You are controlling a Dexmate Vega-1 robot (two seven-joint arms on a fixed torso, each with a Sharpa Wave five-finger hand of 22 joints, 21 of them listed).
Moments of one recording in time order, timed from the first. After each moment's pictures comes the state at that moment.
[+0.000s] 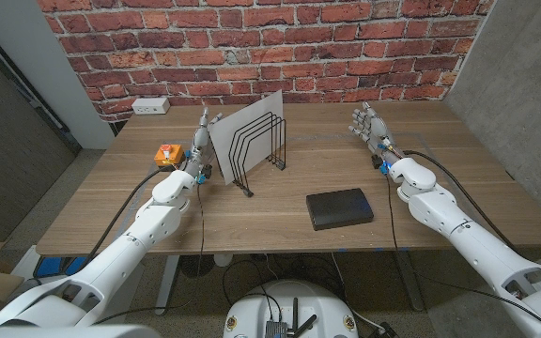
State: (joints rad) left arm 0.84 0.51 0.37 -1.30 -0.65 -0.29 -0.03; left_hand 0.01 0.02 -0.01 0.11 0.33 0.10 -0.21 0.19 0.19 0.06 -0.12 0.21 0.19 0.13 -0.04 0.18 0.18 0.14 0.01 0.21 0.19; right arm -0.79 -0.55 -0.39 -1.34 0.59 0.24 0.03; right_hand 0.09 0.09 0.30 0.08 0.22 0.09 0.01 0.18 0.17 0.13 0.00 0.18 0.22 0.02 0.00 0.18 0.41 0.28 -0.02 0.18 0.17
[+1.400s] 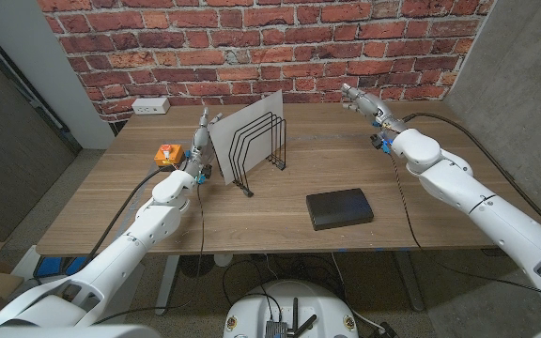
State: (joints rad) left arm 0.84 0.51 0.37 -1.30 -0.65 -0.29 -0.03; left_hand 0.01 0.02 -0.01 0.11 0.33 0.10 -0.21 0.19 0.19 0.06 -0.12 0.21 0.19 0.13 -0.04 0.18 0.18 0.14 0.01 0.21 0.19; right arm -0.72 -0.73 -0.46 -1.62 0.27 0.05 -0.05; right_hand 0.14 0.10 0.32 0.02 0.22 0.09 0.00 0.18 0.17 0.13 0.00 0.18 0.20 0.03 -0.02 0.19 0.38 0.27 -0.03 0.18 0.16
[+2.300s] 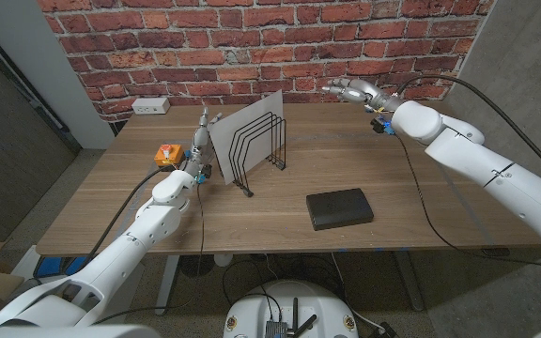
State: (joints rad) left arm 0.84 0.51 0.37 -1.30 -0.65 -0.29 -0.03; left_hand 0.01 0.02 -0.01 0.11 0.33 0.10 -0.21 0.19 0.19 0.06 -0.12 0.21 0.19 0.13 -0.04 0.18 0.18 0.14 0.01 0.21 0.19; right arm -0.58 -0.86 -0.56 -1.81 -0.01 -0.19 0.10; right_hand 0.22 0.07 0.35 -0.07 0.20 0.08 -0.01 0.19 0.17 0.13 -0.01 0.19 0.19 0.04 -0.03 0.19 0.34 0.28 -0.04 0.18 0.16
